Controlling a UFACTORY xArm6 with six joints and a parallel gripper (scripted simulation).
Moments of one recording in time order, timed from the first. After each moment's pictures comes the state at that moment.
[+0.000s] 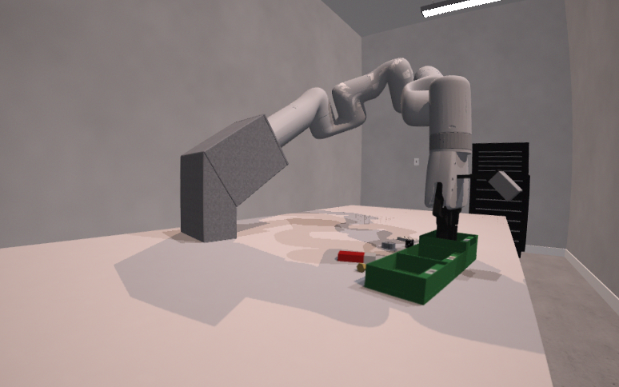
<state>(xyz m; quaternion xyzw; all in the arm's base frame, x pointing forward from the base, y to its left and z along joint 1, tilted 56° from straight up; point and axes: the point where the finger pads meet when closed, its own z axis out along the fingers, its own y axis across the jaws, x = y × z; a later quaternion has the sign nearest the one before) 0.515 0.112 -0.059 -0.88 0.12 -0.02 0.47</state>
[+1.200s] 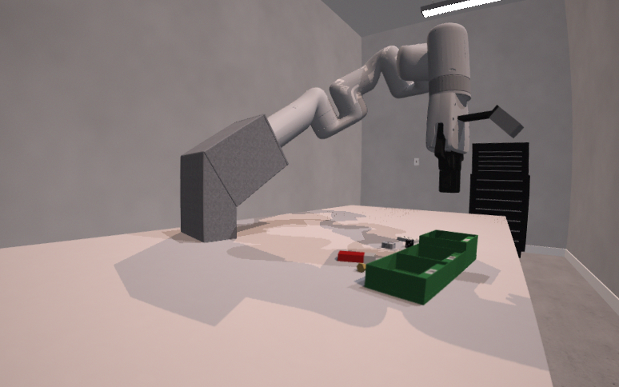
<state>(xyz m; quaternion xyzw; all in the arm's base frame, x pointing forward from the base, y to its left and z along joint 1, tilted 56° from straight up) 0.501 0.030 -0.004 -0.88 0.12 -0.02 0.47</state>
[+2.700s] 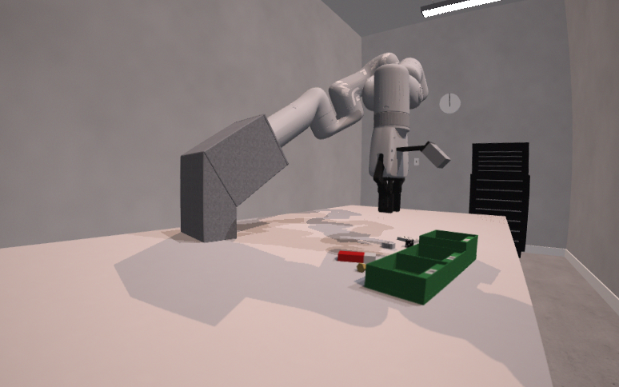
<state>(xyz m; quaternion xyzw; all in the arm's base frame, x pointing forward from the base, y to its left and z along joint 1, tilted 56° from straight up) 0.384 0.096 -0.023 -0.88 0.06 -0.05 0.47</state>
